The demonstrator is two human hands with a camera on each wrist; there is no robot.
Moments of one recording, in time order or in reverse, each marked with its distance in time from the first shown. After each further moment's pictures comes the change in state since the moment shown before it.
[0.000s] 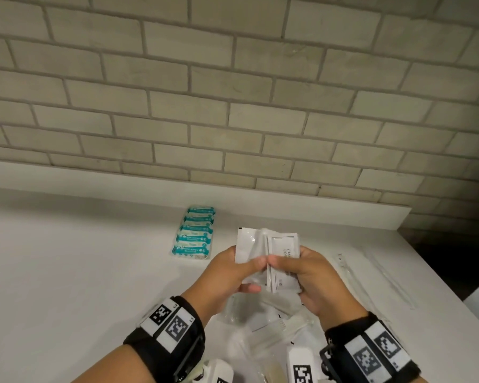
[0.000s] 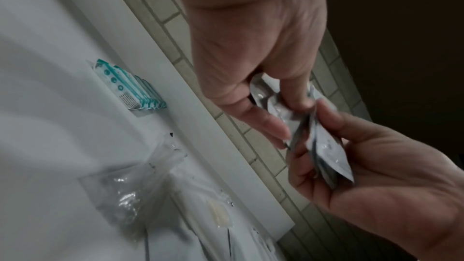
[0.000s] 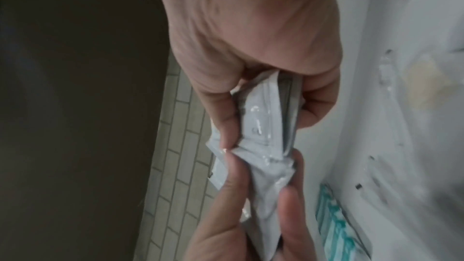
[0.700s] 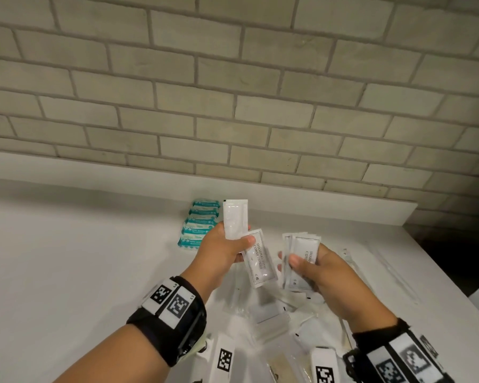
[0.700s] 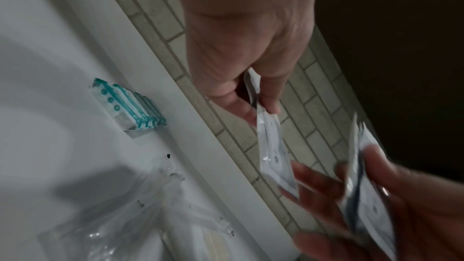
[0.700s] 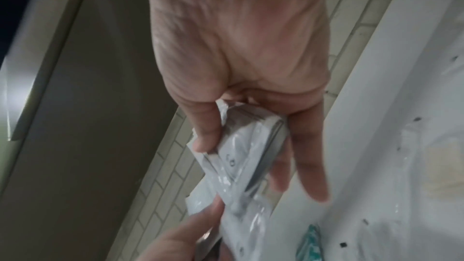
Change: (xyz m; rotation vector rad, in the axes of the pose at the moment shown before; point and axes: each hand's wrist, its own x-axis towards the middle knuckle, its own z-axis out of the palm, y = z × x) left_hand 0.018 0.009 -0.019 -0.065 0.205 0.096; right_hand -0.020 -0.004 -0.017 -0.482 -0.041 -0.072
